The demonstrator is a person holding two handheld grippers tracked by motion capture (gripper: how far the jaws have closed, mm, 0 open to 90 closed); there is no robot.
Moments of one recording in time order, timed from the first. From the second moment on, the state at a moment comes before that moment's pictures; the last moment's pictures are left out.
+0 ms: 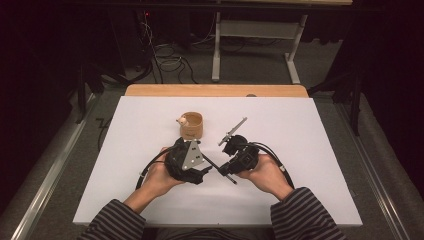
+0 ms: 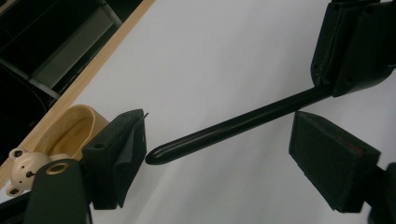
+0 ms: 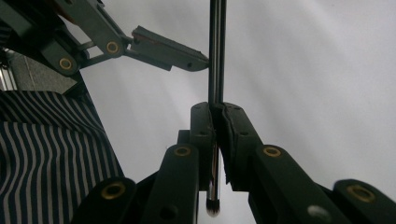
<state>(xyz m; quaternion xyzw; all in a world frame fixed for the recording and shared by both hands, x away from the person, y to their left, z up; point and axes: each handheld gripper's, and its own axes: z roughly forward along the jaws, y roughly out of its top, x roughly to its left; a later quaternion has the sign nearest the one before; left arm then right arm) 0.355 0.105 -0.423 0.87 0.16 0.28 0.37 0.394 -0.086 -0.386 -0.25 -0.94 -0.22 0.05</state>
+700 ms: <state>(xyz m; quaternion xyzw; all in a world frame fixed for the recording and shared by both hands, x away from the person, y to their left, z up) 0.352 0.103 -0.424 0.87 0.15 0.29 0.36 0.397 -0.080 -0.385 -0.25 -0.94 -0.20 0.06</state>
